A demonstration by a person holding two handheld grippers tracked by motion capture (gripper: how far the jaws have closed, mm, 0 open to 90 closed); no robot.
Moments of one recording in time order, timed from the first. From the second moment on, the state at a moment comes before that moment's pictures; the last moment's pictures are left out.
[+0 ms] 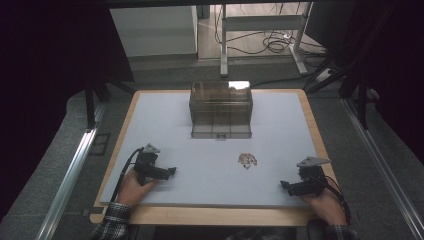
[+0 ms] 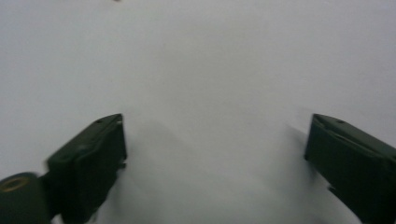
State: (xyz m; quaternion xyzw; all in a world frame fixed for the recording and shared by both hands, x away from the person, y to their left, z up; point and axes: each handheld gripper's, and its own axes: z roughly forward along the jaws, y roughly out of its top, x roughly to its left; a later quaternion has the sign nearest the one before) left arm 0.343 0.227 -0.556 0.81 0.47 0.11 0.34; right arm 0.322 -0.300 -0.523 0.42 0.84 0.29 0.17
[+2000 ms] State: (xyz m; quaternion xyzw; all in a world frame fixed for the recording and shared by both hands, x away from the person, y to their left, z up) left arm 0.343 0.227 -0.556 0.81 0.47 0.11 0.34; right arm 0.326 -0.281 -0.507 0.41 0.85 0.27 0.16
